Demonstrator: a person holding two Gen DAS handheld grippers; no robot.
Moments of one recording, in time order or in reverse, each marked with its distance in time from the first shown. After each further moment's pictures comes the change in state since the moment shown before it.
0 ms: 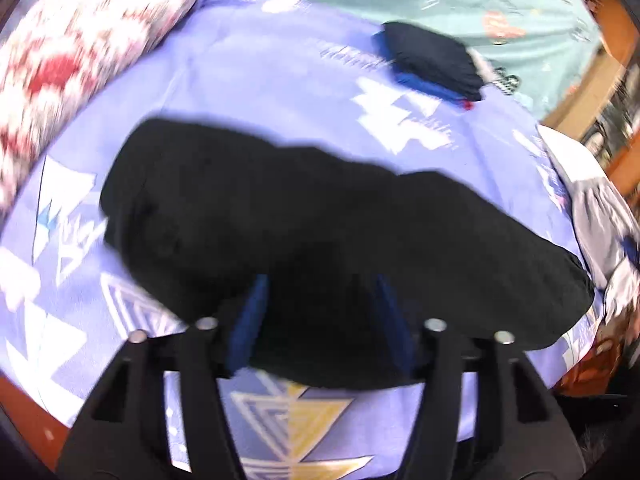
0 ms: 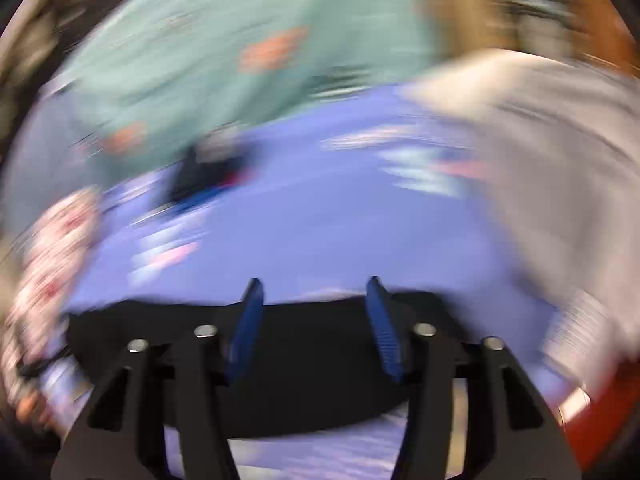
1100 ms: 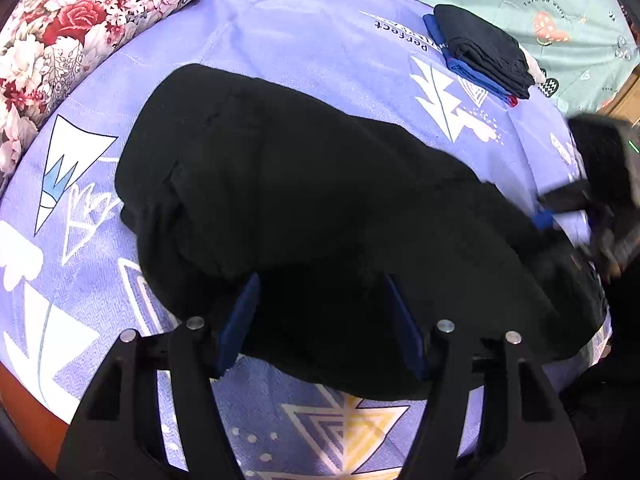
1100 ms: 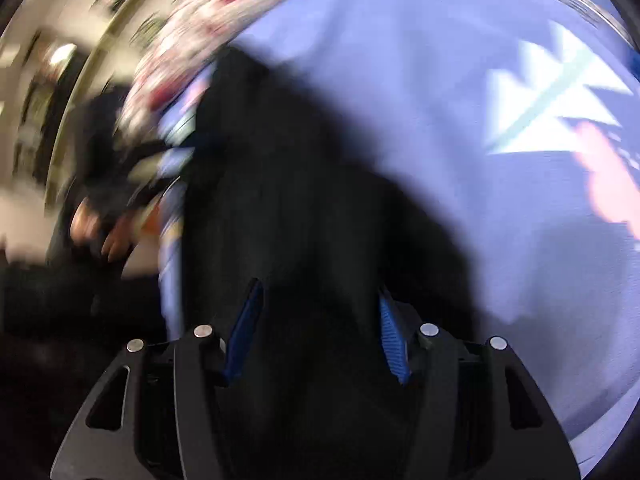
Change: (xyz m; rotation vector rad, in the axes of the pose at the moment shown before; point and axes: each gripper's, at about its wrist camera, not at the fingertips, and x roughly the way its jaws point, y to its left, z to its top) left arm 0.025 0.049 -0.003 -0.127 0.126 0.045; right arm 0.280 0.282 -0.039 -0.757 0.977 0.780
